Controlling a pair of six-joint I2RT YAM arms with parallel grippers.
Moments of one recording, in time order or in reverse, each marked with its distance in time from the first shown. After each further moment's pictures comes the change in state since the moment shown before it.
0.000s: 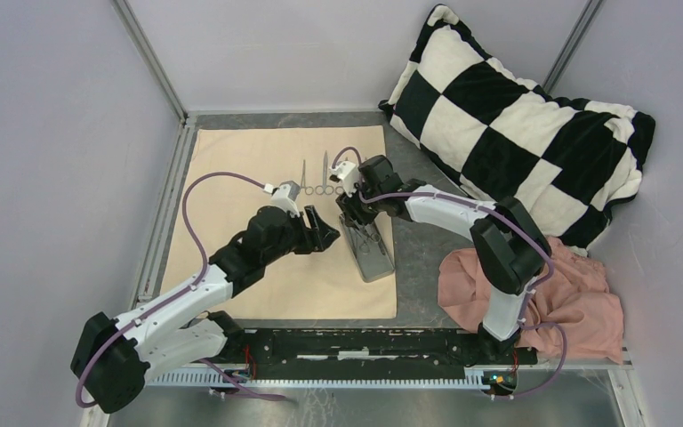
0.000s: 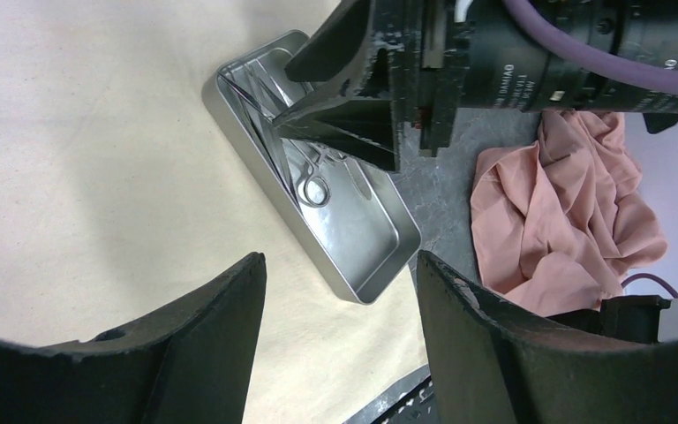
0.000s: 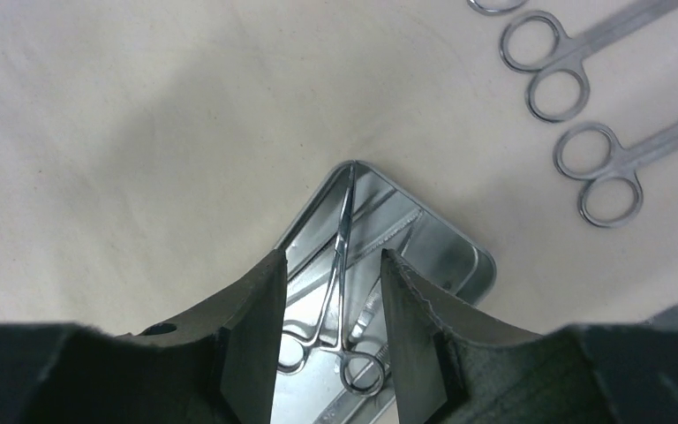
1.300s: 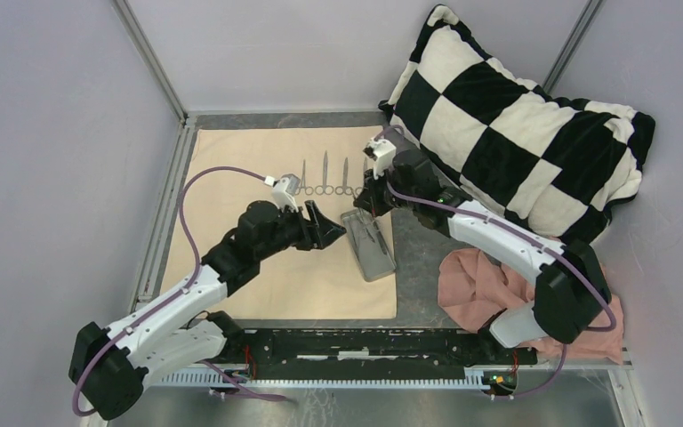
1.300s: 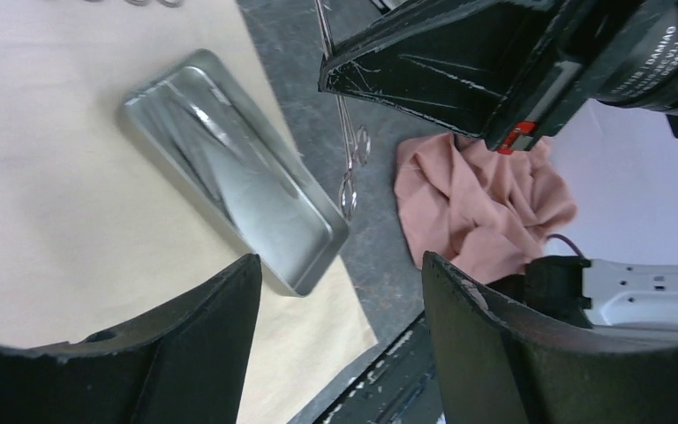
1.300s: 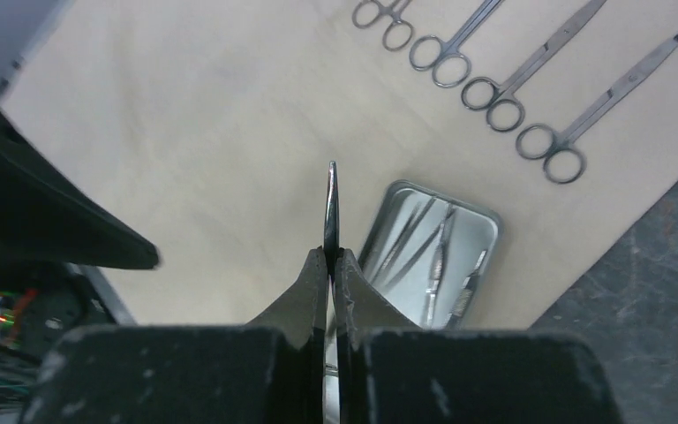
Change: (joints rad) left arm 0.021 -0.072 0.047 -0.024 0.130 0.014; right arm -0.010 -0.324 -0.116 0.061 0.030 0.288
